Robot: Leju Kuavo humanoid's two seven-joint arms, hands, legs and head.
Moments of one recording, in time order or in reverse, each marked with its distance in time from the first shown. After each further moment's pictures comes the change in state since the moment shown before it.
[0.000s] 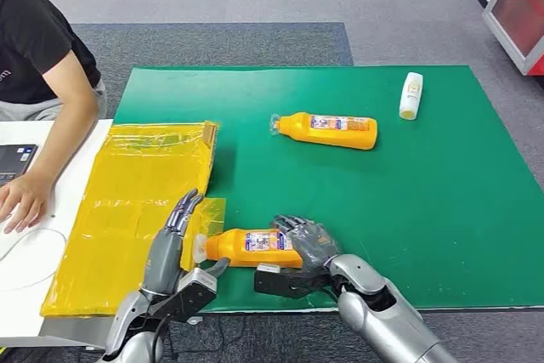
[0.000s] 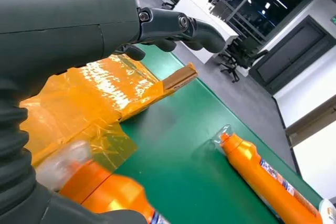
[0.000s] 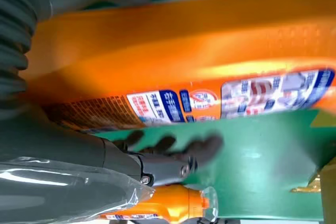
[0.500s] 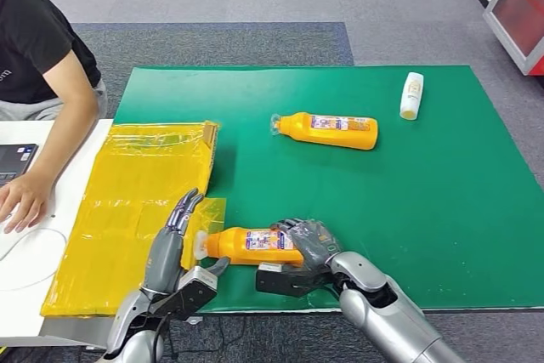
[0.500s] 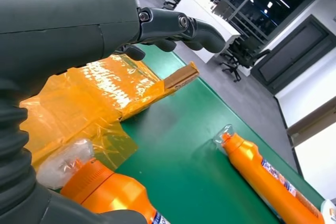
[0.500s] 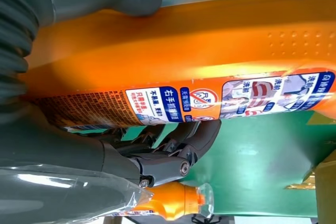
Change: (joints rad) left arm -0.006 -0.004 0.000 0.009 0.003 0.000 0.000; right arm -0.019 -0.012 0.019 0.016 -0.012 -0.024 -0.021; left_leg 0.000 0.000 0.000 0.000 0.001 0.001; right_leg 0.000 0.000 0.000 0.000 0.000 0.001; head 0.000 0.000
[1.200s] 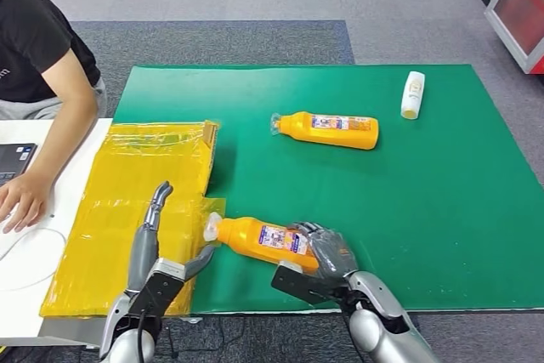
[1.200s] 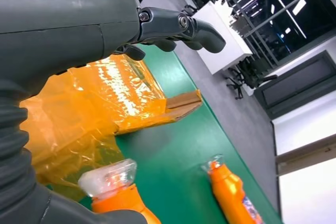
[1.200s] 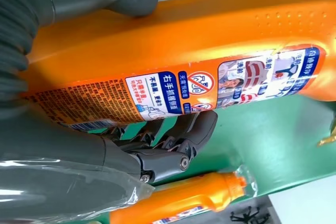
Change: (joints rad) left arm 0.039 -0.012 0.050 -0.069 0.186 0.061 -0.064; right arm 0.187 0.037 -0.176 -0.141 -0.105 -0.163 -0.053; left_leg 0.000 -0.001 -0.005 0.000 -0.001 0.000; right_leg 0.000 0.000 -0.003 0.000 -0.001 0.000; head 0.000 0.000
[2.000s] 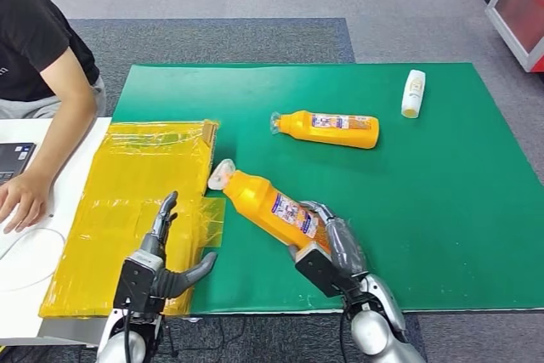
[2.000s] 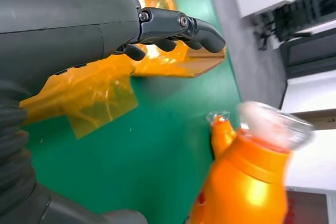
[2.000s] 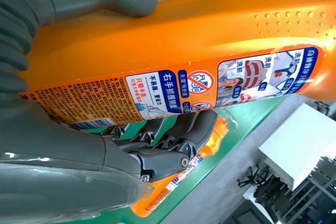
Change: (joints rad) left arm 0.020 0.025 -0.030 -0.029 0.380 -0.150 0.002; right arm 0.088 0.086 -0.121 -0.127 -0.220 -0.119 -0.134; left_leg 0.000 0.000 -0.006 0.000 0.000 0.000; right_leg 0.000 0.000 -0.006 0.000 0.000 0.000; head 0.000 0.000
